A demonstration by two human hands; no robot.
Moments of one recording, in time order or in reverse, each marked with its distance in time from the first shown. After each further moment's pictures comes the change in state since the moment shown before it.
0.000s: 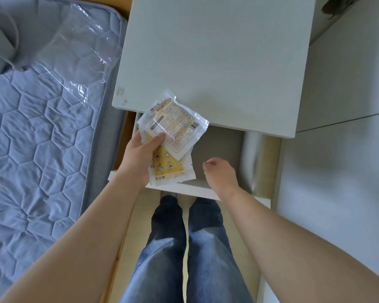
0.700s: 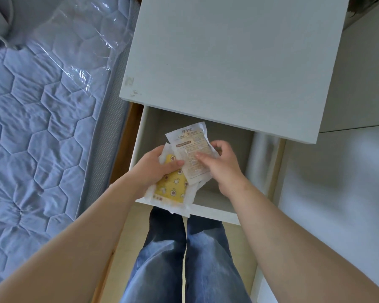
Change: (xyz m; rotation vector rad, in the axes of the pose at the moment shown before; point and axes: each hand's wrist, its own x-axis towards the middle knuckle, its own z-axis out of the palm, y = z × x) left_hand 0.021 -0.022 -0.028 0.548 -0.268 -0.181; right_hand 0.019 -0.021 0.016 0.503 -0.052 -0.019
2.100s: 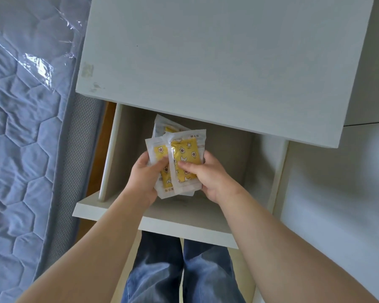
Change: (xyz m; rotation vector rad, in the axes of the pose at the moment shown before) left_hand 0.073 -0.032 0.036 -0.570 0.288 -0.055; right_hand 0.061 0.036 0.000 0.154 -0.231 0.241
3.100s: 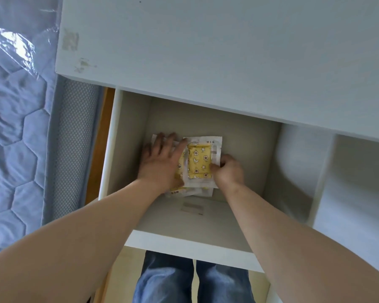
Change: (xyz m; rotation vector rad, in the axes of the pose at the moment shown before) left_hand 0.091 -0.023 -0.016 1.919 -0.150 0.487; right_hand 0.075 0.046 -0.017 -0.650 0.427 -0.038
